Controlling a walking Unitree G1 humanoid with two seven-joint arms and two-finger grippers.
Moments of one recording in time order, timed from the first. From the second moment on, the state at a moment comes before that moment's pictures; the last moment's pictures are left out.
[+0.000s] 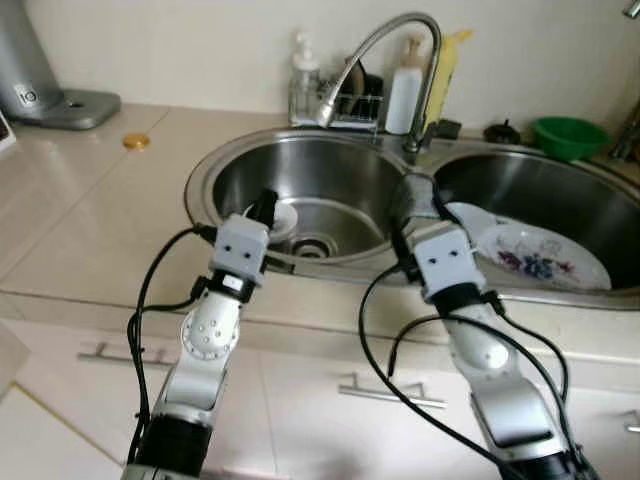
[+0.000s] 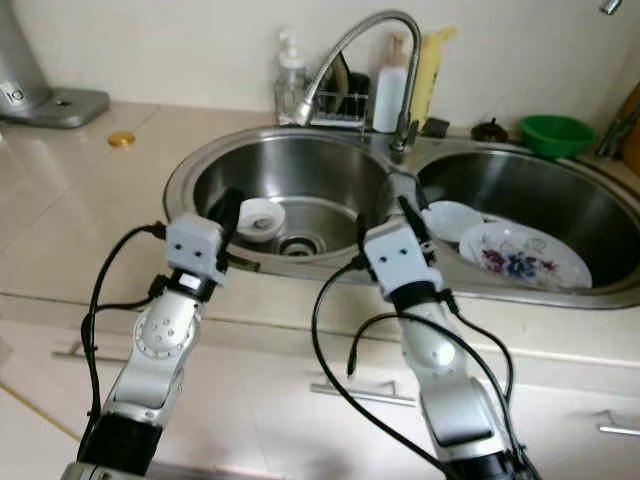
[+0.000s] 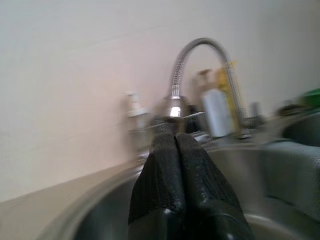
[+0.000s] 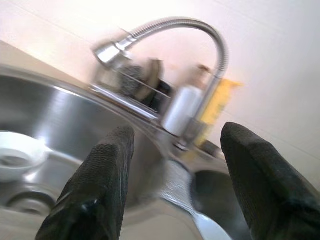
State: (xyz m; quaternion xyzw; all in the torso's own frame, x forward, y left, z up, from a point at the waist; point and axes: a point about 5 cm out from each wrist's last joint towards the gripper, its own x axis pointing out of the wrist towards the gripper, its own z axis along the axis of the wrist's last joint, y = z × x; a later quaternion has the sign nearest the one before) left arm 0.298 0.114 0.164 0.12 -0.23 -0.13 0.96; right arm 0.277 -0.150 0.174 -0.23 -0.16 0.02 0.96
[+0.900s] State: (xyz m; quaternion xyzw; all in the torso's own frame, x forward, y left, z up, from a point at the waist) left arm 0.296 0.111 0.164 0.13 -0.23 -0.14 0.95; right arm 0.270 -0.154 0.173 -0.25 -0.17 -0.01 0.95
